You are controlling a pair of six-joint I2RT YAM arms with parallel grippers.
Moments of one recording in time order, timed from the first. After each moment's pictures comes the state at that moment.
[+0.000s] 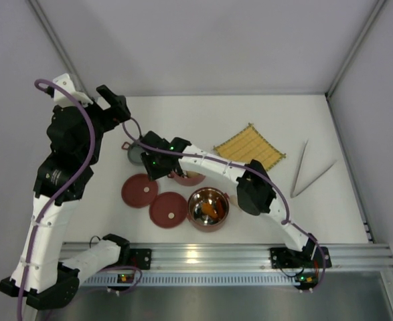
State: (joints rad) left arm -0.36 1.00 1.54 -0.60 -0.44 -0.40; right arm 1.06 2.37 2.25 -0.82 0.00 0.53
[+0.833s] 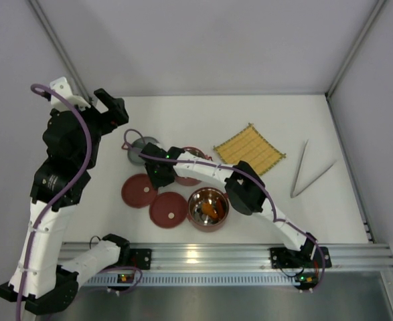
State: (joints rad) left arm -0.36 0.97 1.53 -0.61 -0.44 -0.39; right arm 1.06 2.48 2.21 -0.80 0.05 0.59
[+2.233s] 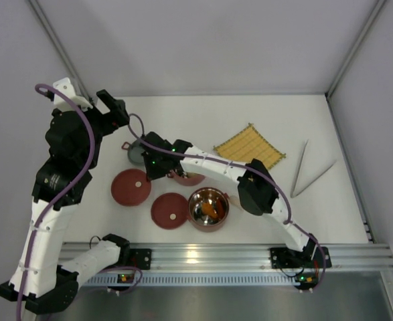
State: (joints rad) left arm -0.36 0.97 1.52 -0.61 -0.44 -0.37; right arm 1.06 2.36 2.15 -0.70 -0.05 0.66
